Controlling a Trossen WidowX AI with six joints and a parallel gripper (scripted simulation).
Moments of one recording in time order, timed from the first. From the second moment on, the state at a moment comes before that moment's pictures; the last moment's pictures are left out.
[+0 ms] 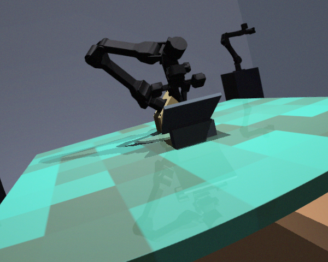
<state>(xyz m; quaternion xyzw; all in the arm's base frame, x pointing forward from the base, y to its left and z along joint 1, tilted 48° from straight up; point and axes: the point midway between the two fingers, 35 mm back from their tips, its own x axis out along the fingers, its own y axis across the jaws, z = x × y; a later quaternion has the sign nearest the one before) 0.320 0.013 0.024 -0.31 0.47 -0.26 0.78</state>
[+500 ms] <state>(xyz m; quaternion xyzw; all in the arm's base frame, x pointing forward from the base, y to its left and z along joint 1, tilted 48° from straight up) 0.321 0.012 0.023 -0.31 0.47 -0.26 0.78</state>
